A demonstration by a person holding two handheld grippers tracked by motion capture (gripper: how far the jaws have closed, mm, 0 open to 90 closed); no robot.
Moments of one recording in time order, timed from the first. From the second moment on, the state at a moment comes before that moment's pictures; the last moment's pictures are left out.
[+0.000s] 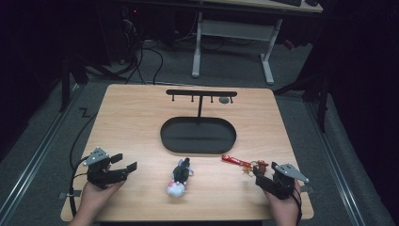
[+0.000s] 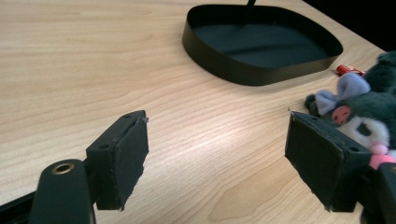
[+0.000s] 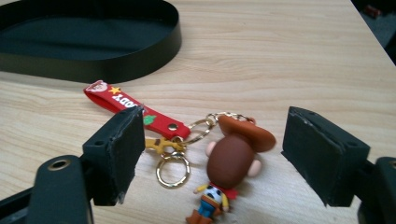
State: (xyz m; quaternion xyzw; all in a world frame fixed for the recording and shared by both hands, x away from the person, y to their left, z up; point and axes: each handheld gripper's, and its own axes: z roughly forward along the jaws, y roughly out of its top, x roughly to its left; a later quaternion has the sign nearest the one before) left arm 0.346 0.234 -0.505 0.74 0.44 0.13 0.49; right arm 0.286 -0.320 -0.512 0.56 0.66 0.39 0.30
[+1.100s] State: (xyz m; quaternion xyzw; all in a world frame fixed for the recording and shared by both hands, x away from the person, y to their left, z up) left arm 0.344 0.228 -0.509 0.76 0.43 0.18 0.45; right arm 0.285 -0.302 -0.508 0.52 0.70 0.39 0.30
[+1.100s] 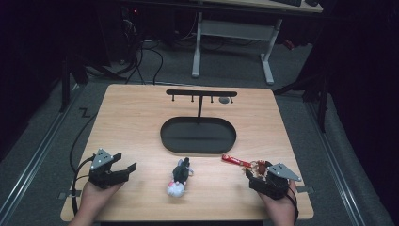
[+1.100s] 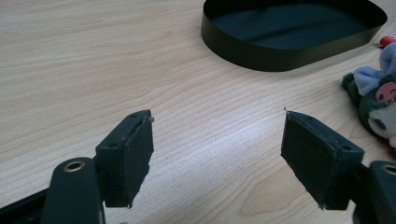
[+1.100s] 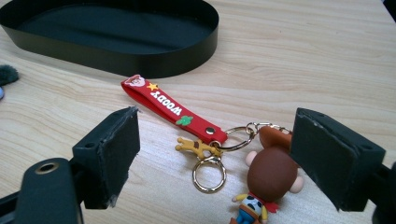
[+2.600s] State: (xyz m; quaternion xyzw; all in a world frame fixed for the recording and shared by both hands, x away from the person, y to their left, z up) left arm 0.340 0.232 -0.506 0.79 0.37 0.18 0.45; right arm 0.289 -0.285 -0.484 0.54 0.76 0.30 0.20
